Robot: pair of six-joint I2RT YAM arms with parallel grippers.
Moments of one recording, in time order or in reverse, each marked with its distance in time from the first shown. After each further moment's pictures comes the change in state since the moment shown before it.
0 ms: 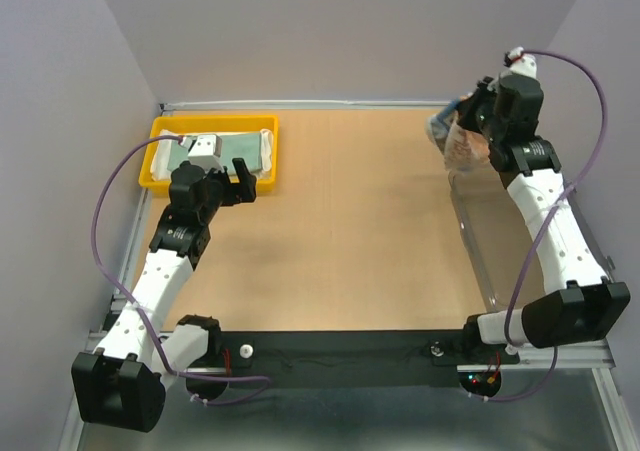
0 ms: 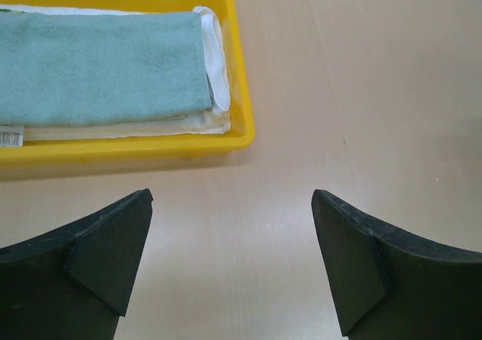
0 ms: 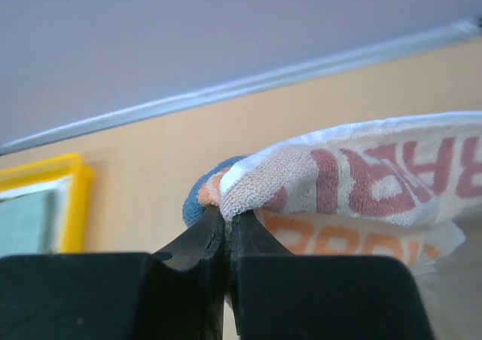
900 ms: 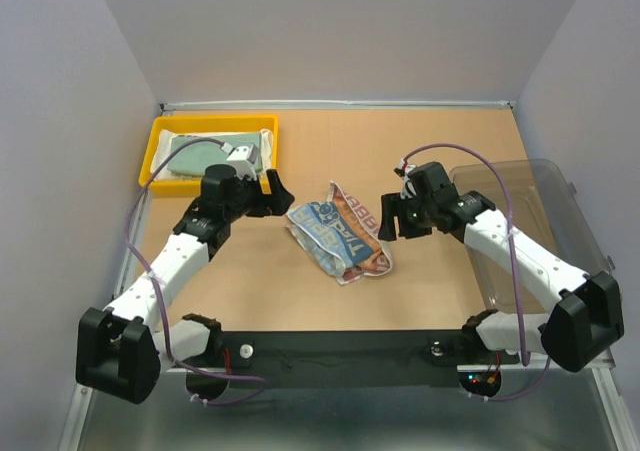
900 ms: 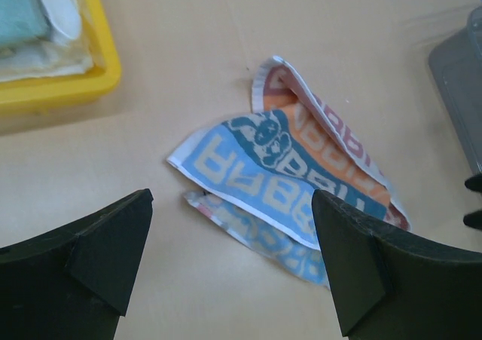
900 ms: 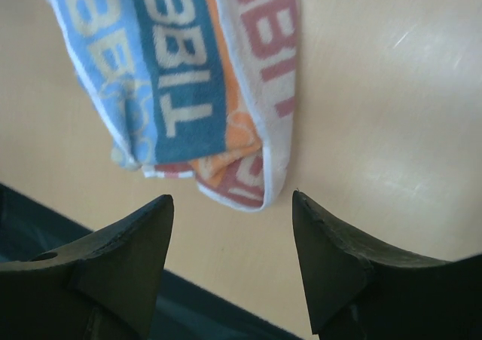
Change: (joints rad) left arm -0.111 0.139 -0.011 0.013 0.204 -0.132; right arm 0.475 -0.104 -0.446 -0.304 -0.325 0.004
